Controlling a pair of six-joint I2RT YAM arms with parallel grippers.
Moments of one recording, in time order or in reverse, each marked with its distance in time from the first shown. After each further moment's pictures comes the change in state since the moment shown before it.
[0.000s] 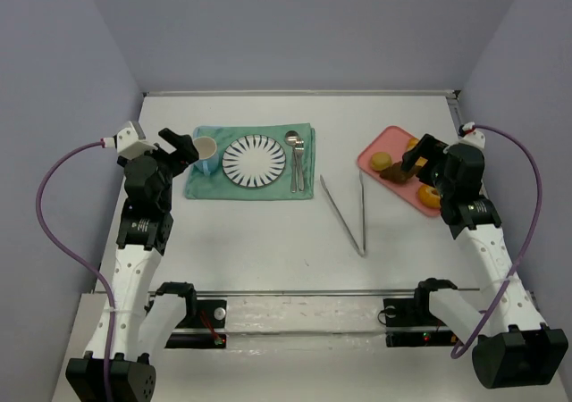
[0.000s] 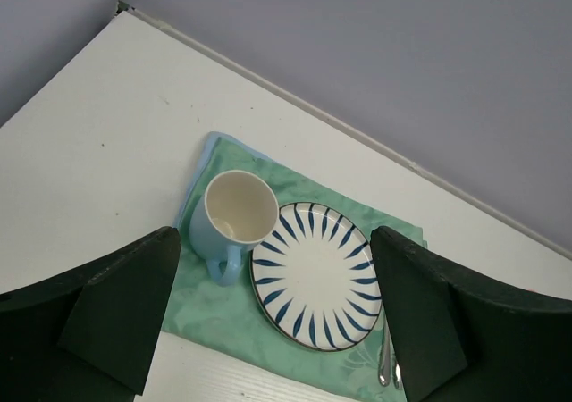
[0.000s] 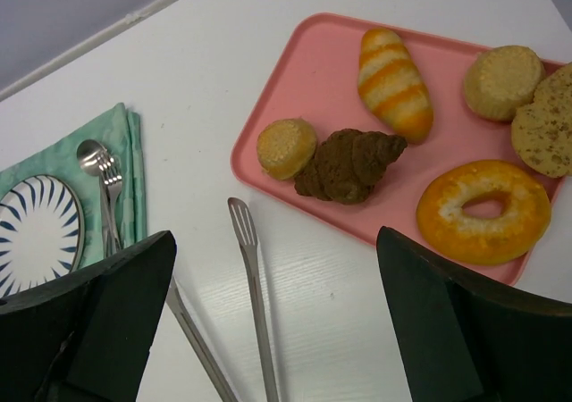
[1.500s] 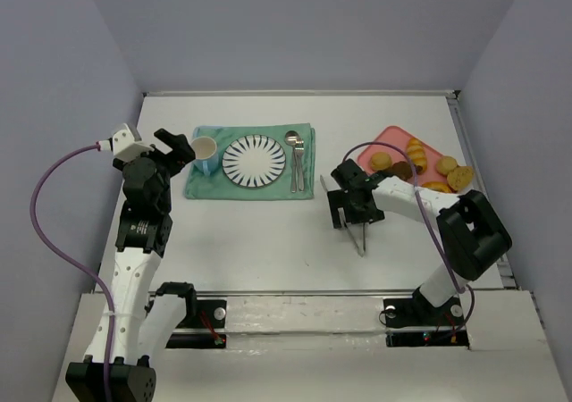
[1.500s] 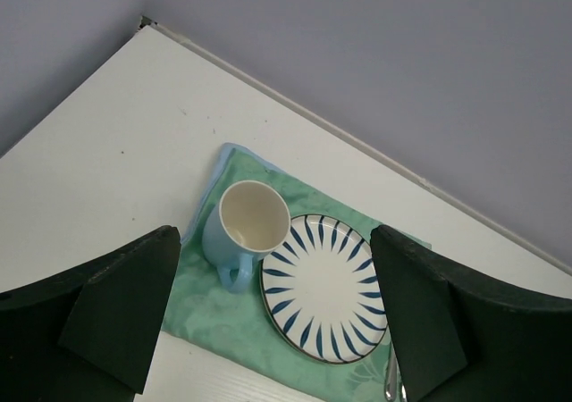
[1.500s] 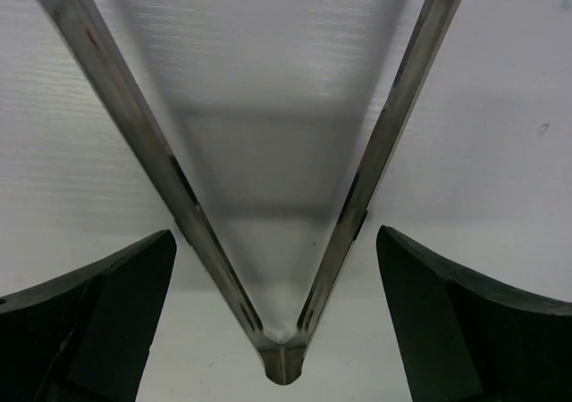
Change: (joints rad) left arm 0.000 -0.019 0.000 -0.002 -0.056 0.002; right arm 0.572 0.714 0.150 -0.348 0.090 -0.012
